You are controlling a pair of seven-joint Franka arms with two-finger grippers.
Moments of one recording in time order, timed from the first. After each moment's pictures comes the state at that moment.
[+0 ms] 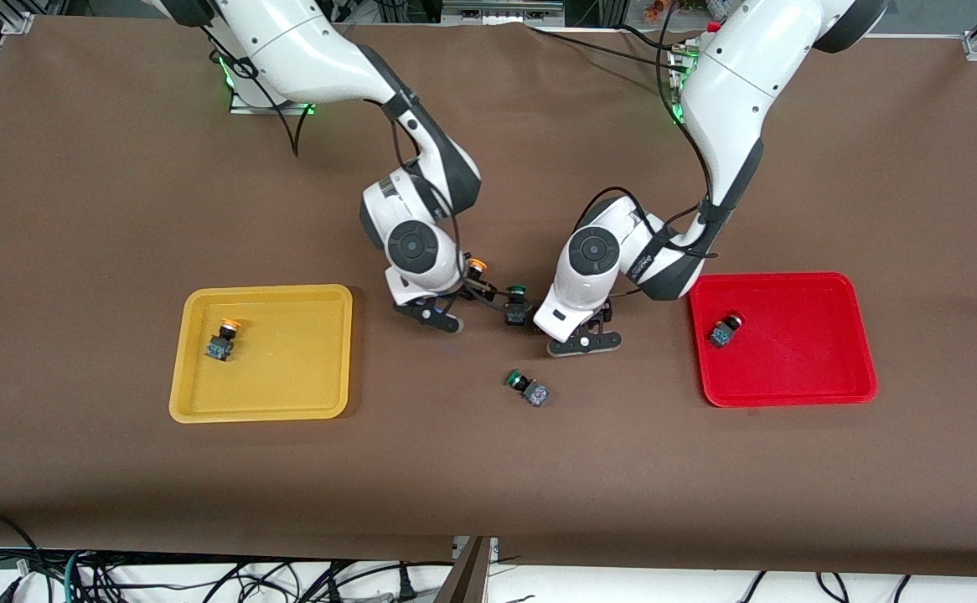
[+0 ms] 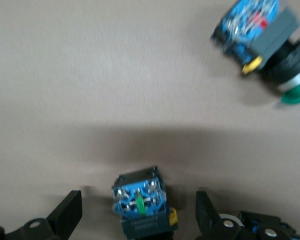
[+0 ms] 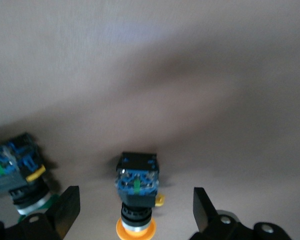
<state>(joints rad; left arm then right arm) -0.36 0.77 -0.25 -1.66 0.27 2.39 -0.89 0.71 0.79 -0.01 -1.48 0.26 2.18 0.92</state>
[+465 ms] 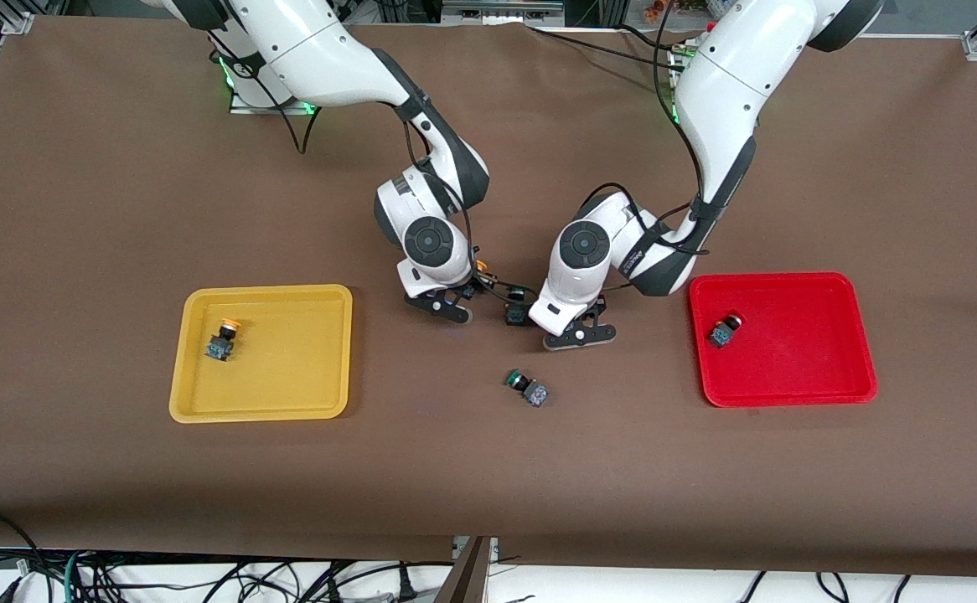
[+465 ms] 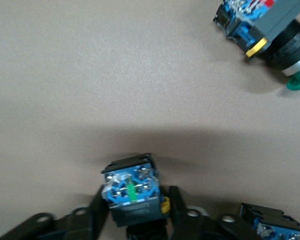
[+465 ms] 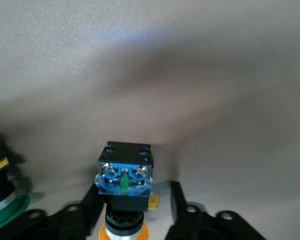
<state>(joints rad) -0.37 0.76 -0.25 -1.67 0.29 2.40 -0.92 0.73 0.81 -0.01 -1.52 0.26 2.22 0.92</state>
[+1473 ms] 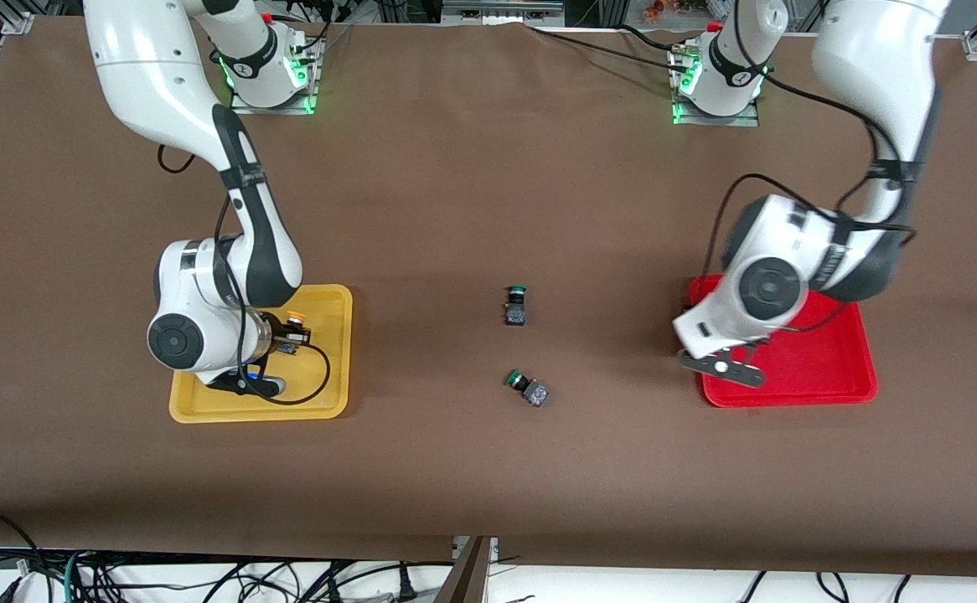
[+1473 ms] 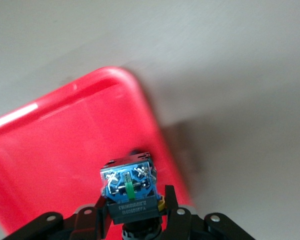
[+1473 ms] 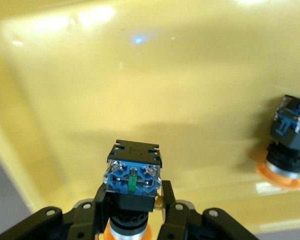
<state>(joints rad) 0.00 0.53 -0.22 -1.65 0.30 1.95 0.07 0.41 0.76 -0.25 -1.49 0.25 1.93 0.20</state>
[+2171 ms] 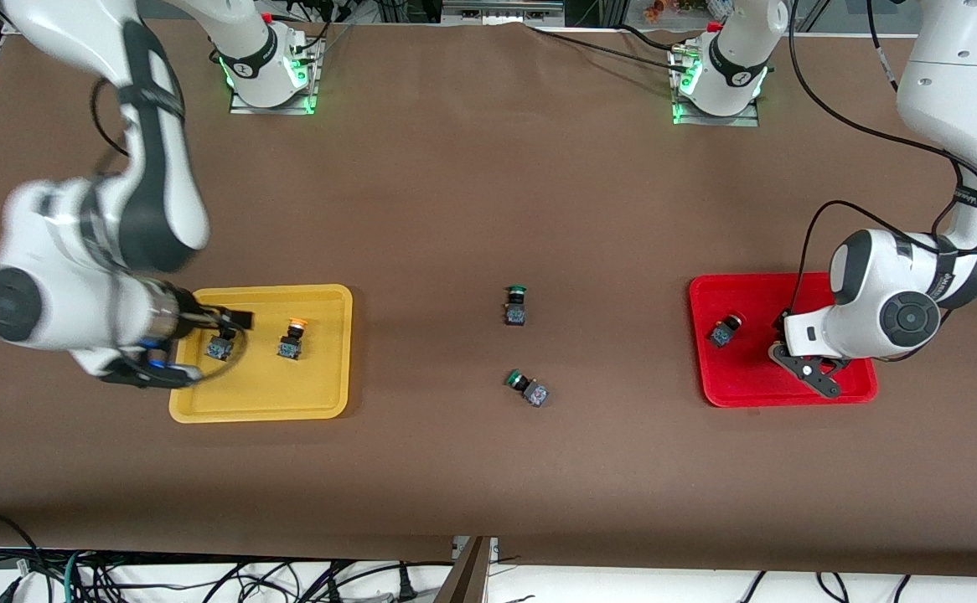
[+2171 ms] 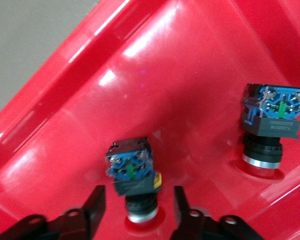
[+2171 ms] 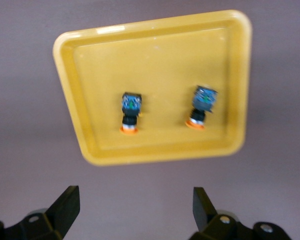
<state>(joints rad) 0.26 0.62 -0.22 -1.78 0.30 2.21 0.56 0.40 0.52 -0.39 -1.28 0.25 1.53 0.08</state>
